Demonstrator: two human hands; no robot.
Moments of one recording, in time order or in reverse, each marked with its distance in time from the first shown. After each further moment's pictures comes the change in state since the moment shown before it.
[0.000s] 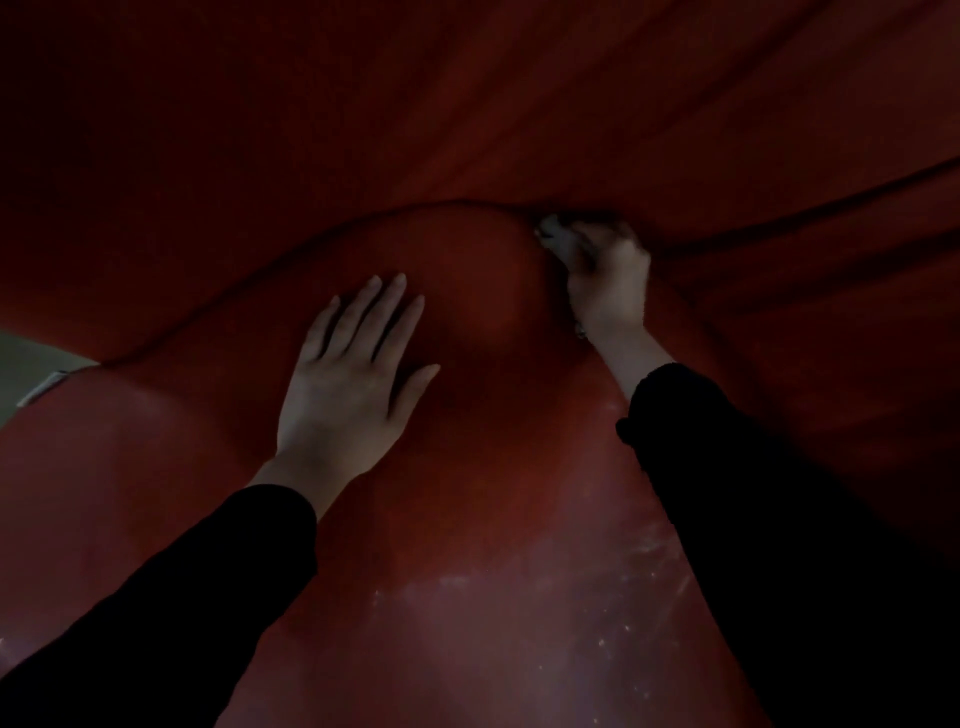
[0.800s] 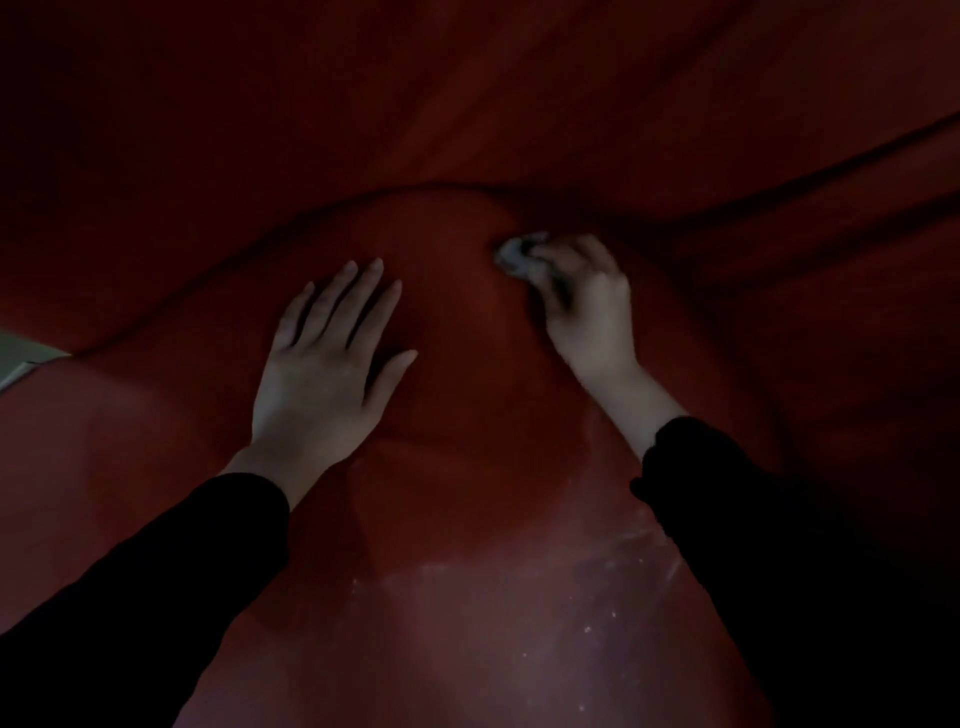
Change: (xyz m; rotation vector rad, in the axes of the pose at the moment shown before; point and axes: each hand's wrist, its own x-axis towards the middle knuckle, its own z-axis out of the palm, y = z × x) left_hand 0.000 0.000 0.004 0.024 0.019 -0.002; right_hand -0.040 0.022 -0.003 0.056 0.039 -0.390
